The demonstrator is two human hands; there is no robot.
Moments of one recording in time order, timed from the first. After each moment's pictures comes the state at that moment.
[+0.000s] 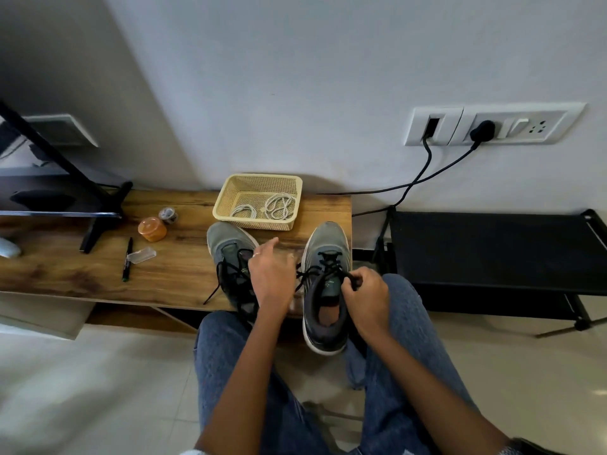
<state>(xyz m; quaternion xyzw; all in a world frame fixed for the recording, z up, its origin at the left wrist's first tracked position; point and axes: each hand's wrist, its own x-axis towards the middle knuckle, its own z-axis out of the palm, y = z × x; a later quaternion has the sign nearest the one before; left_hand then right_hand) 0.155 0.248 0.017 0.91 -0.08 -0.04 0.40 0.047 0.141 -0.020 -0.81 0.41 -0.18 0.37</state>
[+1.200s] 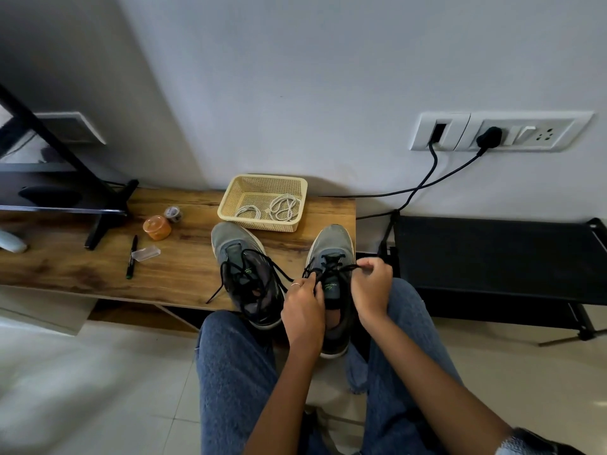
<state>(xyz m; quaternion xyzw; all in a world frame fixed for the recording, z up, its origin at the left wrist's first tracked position) 0.093 0.238 -0.011 0.94 -0.14 -0.05 0.30 0.071 0.134 -0.012 -0.67 0.48 -0.23 0.52</state>
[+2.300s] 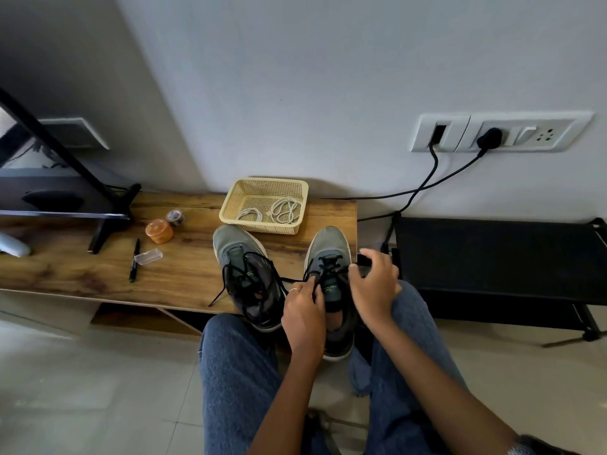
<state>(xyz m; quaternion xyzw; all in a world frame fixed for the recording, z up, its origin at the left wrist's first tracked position) 0.089 0.242 -0.014 0.94 -0.12 -0.03 0.32 0.066 0.134 0.000 -0.78 0.44 -0.23 0.37</state>
